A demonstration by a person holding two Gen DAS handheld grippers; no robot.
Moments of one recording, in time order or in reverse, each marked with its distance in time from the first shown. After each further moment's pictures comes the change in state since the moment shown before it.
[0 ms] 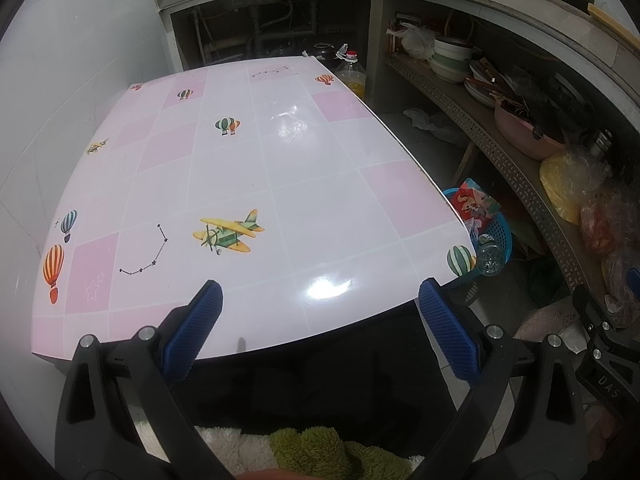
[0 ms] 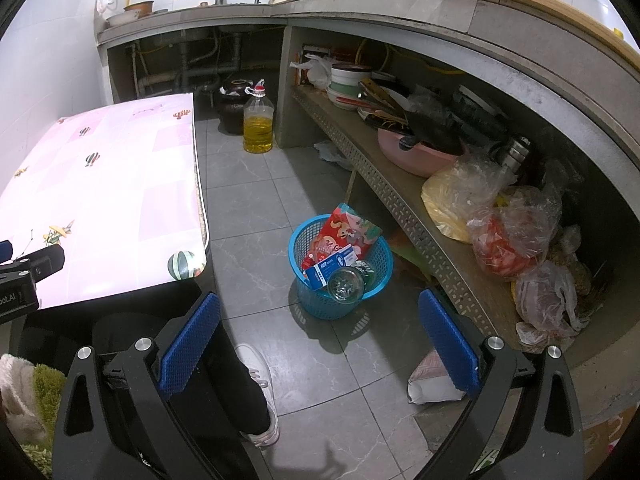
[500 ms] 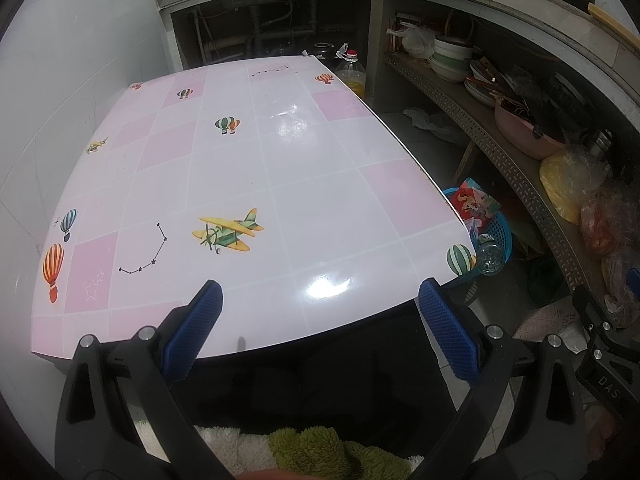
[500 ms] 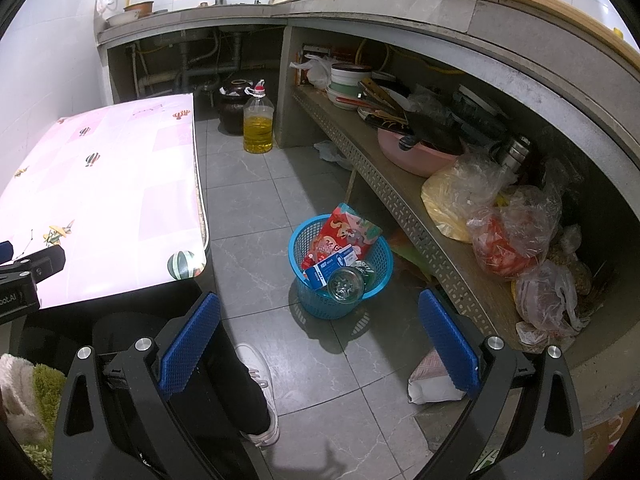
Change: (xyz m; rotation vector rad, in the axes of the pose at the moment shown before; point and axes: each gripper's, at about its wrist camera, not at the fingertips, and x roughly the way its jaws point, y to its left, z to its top) left arm 0.000 0.001 0.001 -0.001 0.002 -0.001; right arm 0.000 -0.001 0.001 0.000 0.000 0.001
